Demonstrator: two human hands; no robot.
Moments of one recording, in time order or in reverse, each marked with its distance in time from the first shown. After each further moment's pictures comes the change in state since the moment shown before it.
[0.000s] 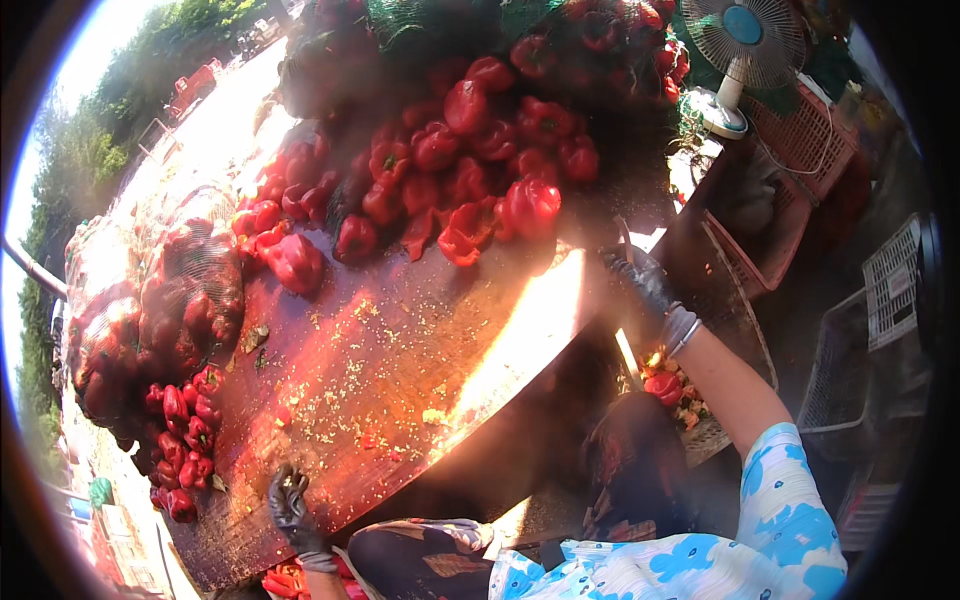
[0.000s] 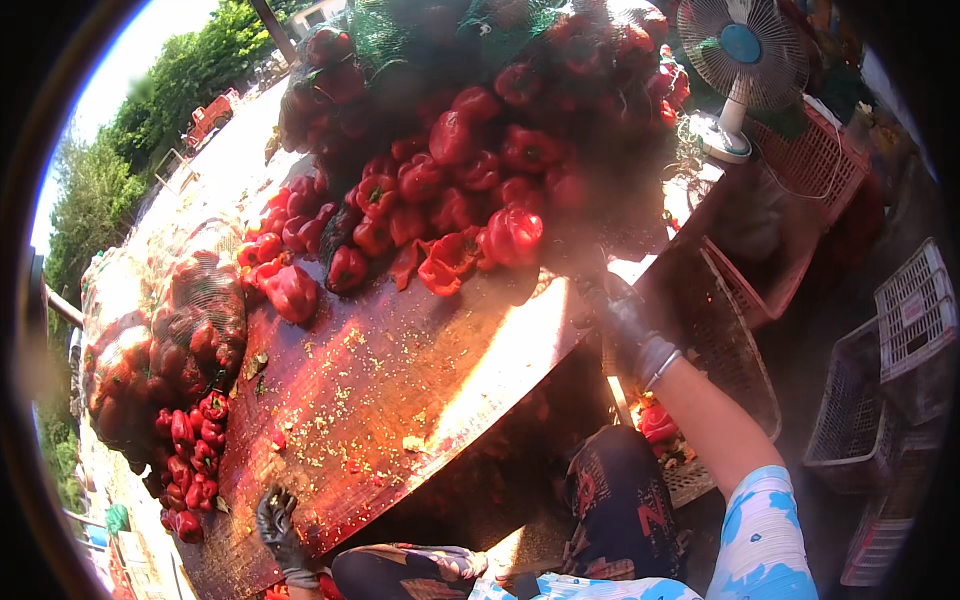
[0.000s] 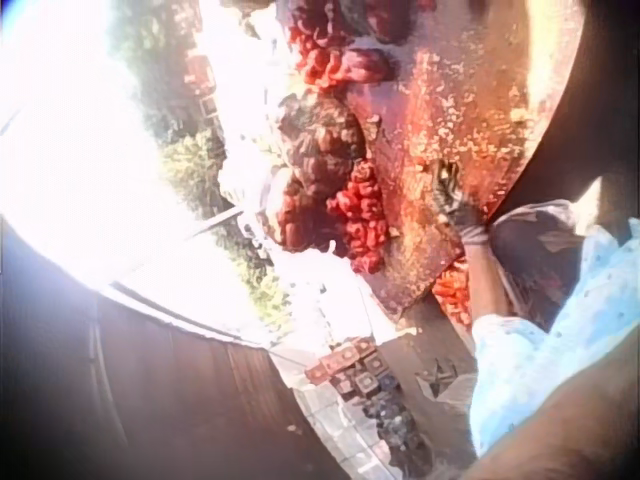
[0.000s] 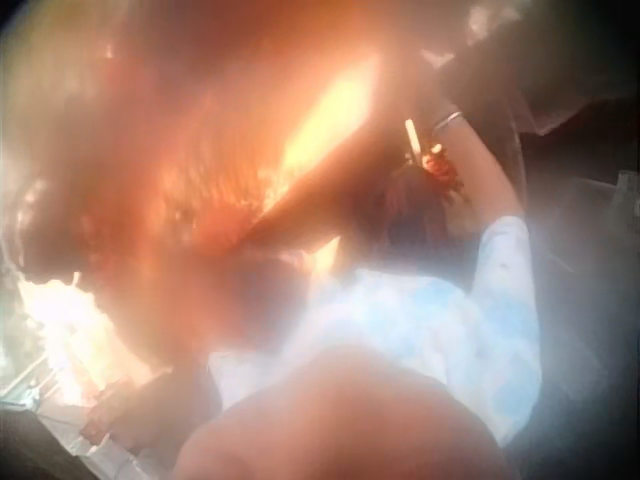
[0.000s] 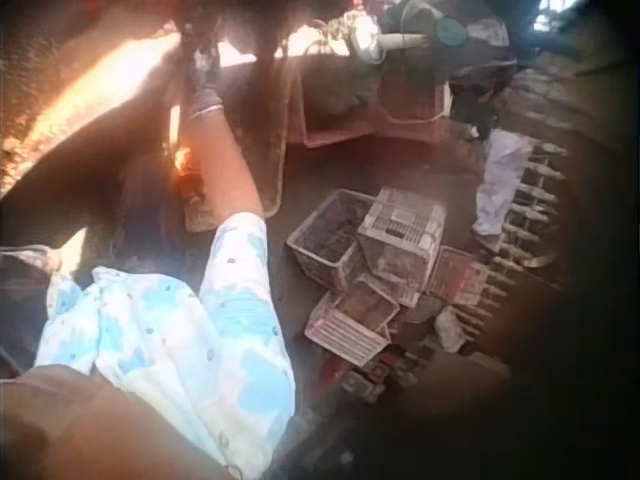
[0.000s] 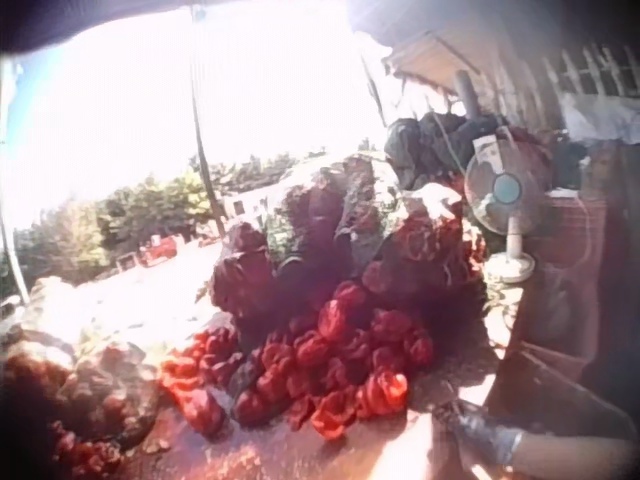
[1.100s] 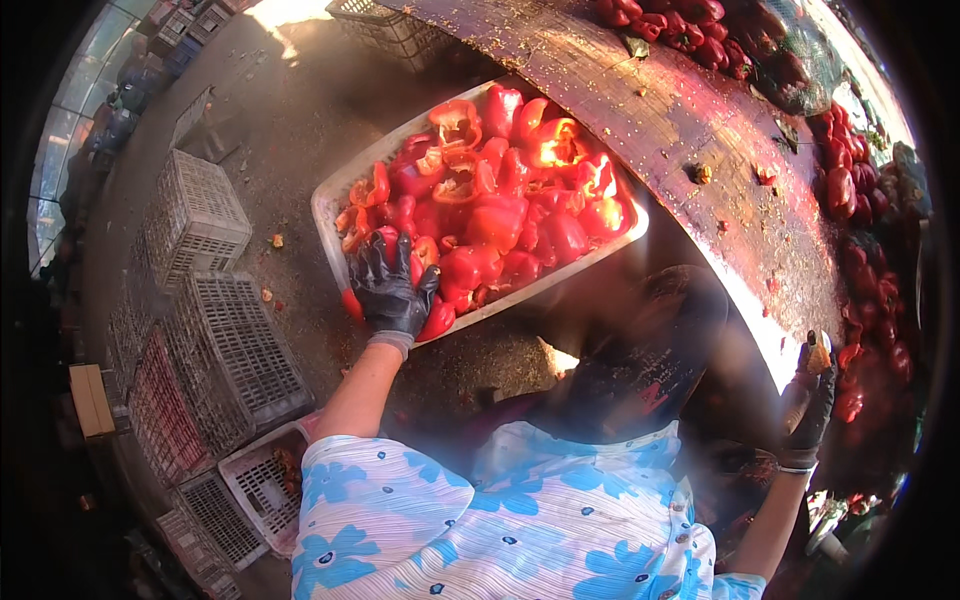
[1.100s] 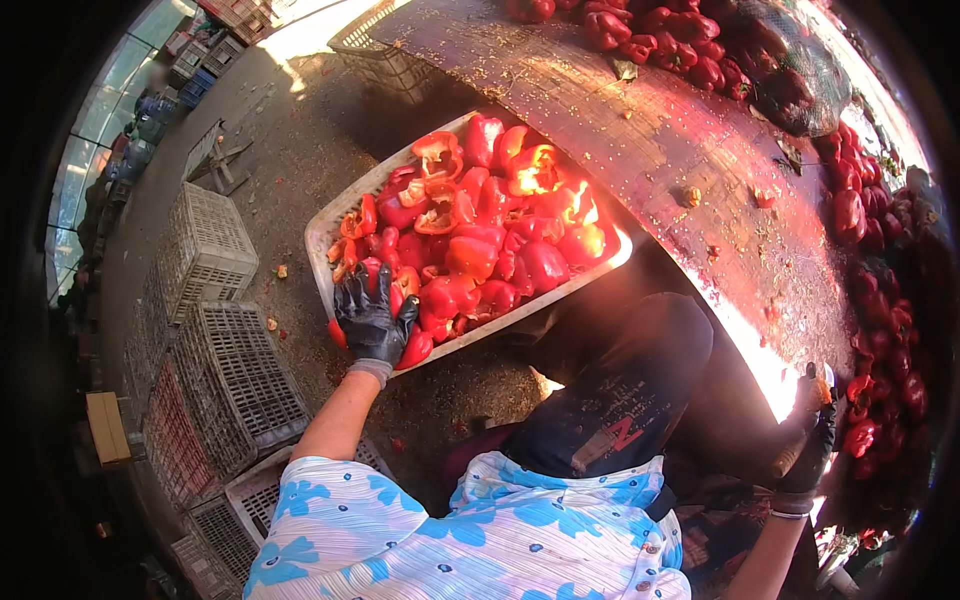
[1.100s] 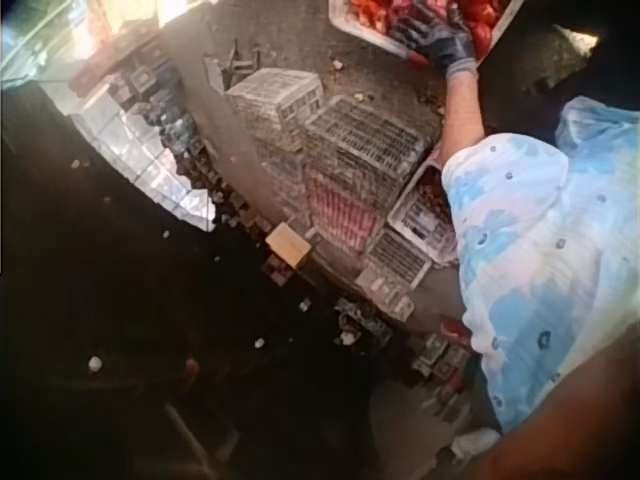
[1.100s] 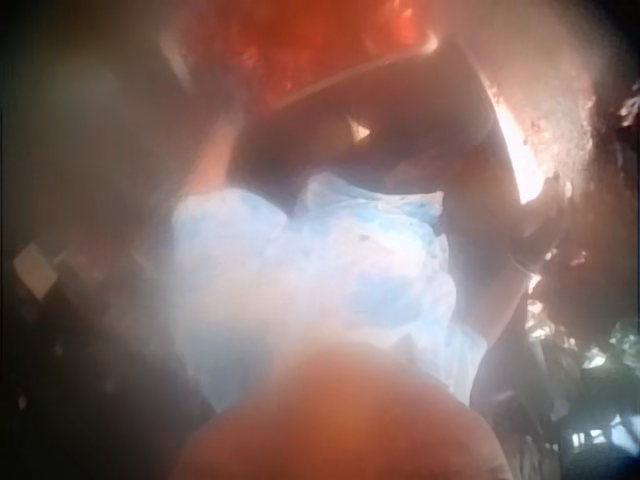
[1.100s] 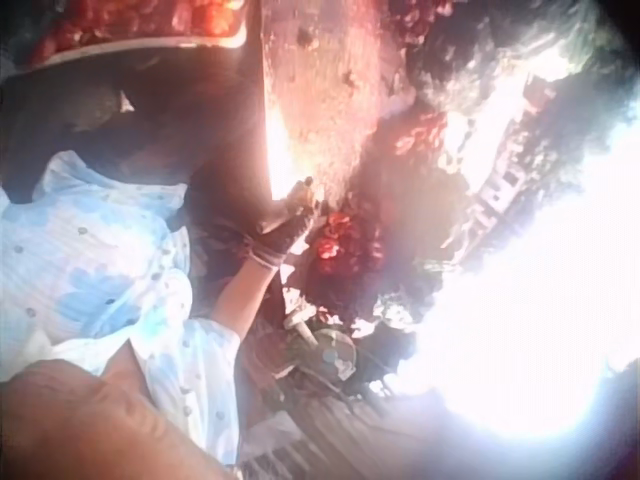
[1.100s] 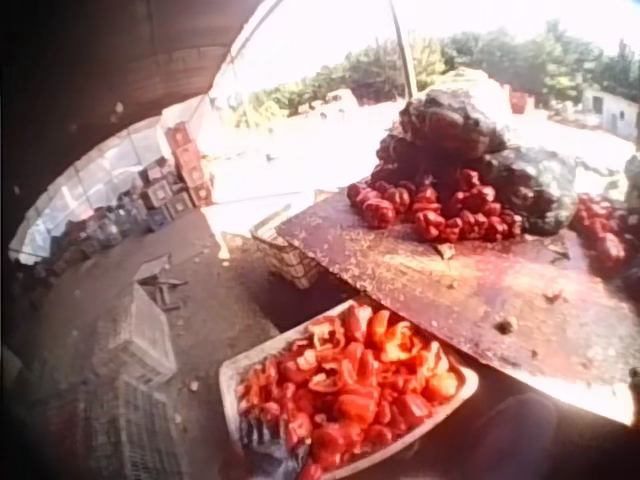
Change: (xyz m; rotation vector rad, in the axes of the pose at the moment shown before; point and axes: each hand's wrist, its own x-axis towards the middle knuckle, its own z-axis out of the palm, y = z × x) left_hand -0.423 -0.082 -0.206 1.453 0.544 -0.695; right_hand -0.168 0.058 0.261 -0.154 -1.035 0.201
